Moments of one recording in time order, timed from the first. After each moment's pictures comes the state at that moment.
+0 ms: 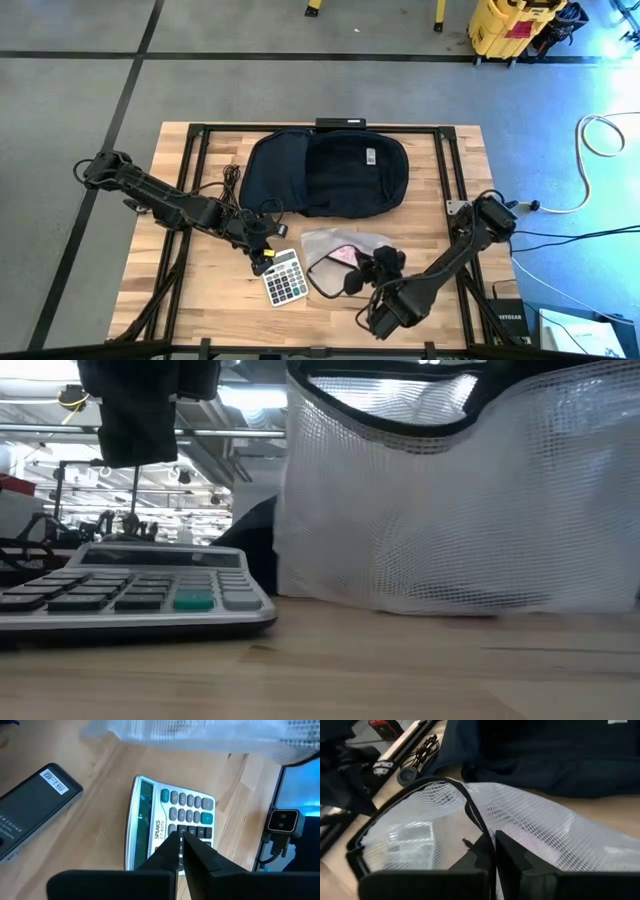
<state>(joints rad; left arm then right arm) -0.34 1.32 0.89 -0.49 -0.05 -0.89 0.75 1.93 1.51 -1.22 0.98 2.14</state>
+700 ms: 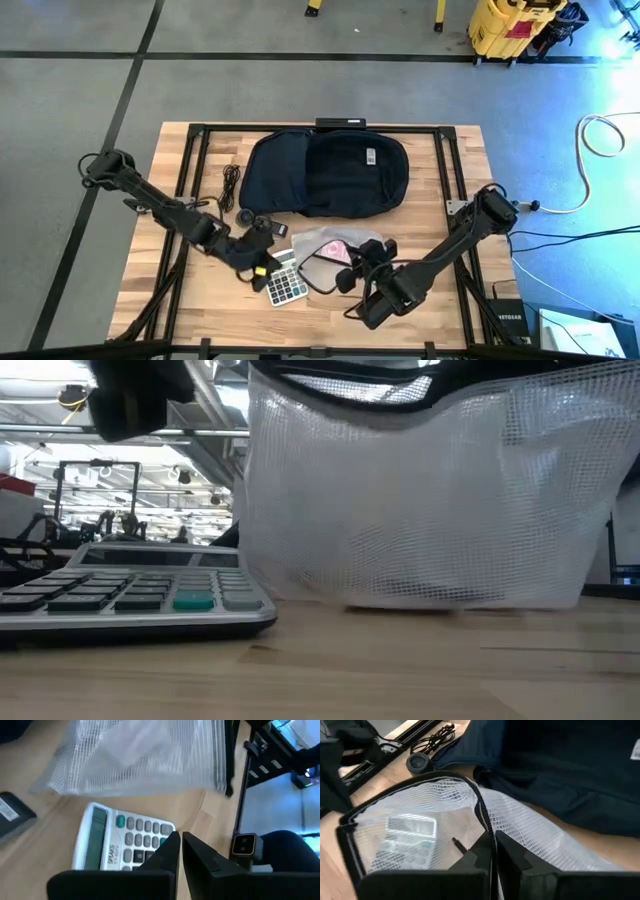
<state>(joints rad) -0.53 1.34 0.89 -0.29 -0.30 -0.99 0.67 1.88 1.51 -1.07 0.95 1.72</state>
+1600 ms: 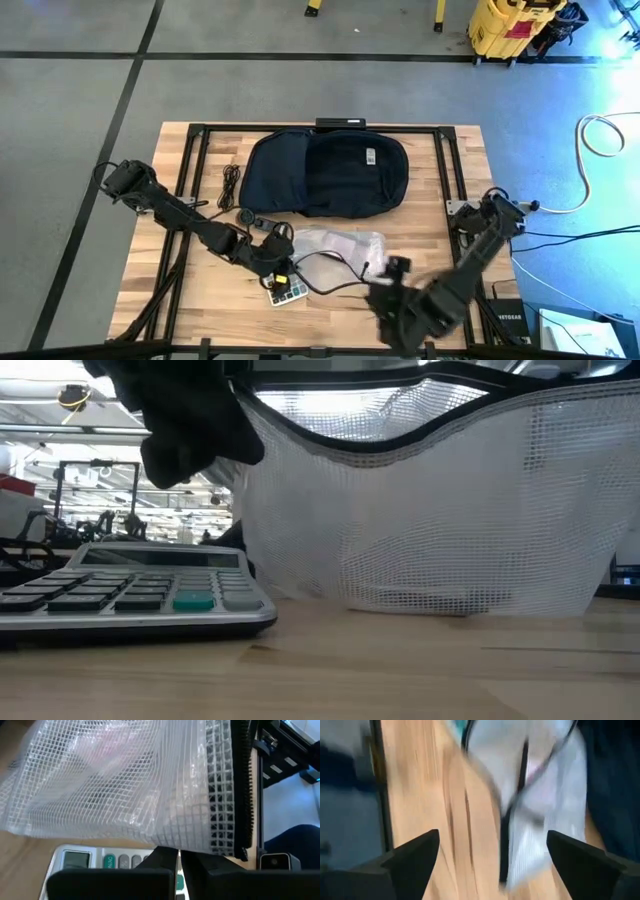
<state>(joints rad) -0.47 1.56 0.89 -0.02 -0.31 -0.82 0.83 1.88 1.87 -1.38 0.42 0.93</state>
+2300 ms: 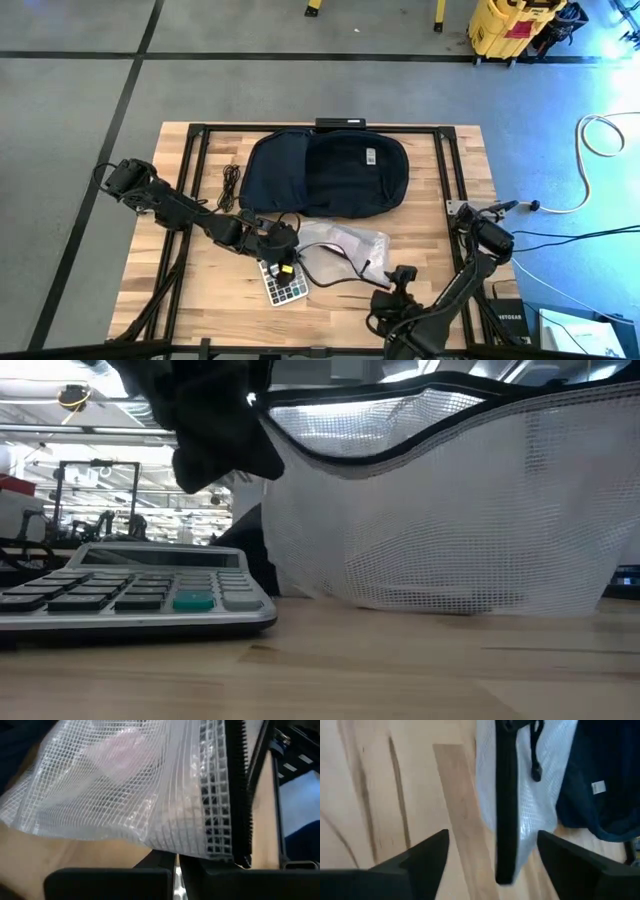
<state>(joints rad) -0.39 1.56 0.89 -0.02 -0.27 -0.70 0.92 2.08 1.67 -1.49 0.60 1.19</state>
